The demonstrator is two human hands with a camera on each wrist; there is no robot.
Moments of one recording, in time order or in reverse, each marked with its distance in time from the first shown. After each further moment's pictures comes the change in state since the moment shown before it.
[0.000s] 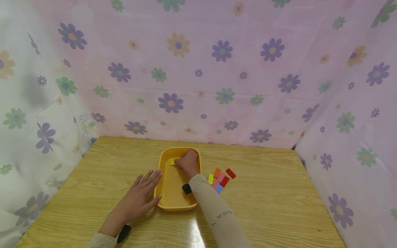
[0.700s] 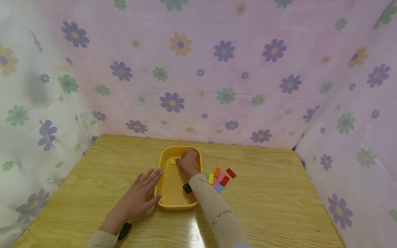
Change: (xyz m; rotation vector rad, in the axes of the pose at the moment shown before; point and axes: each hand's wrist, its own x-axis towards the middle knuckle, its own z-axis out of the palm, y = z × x) left_hand -0.002 0.000 -0.002 0.002 -0.020 -0.018; right_hand -0.005 -0.002 -0.002 -0.063 -0.009 -0.125
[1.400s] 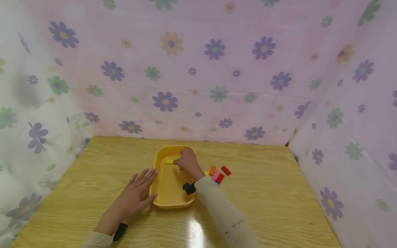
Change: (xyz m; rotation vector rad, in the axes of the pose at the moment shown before) left_hand 0.002 0.000 0.002 -0.012 0.013 0.019; right_hand -0.019 -0.023 -0.048 -0.095 -0.244 0.039
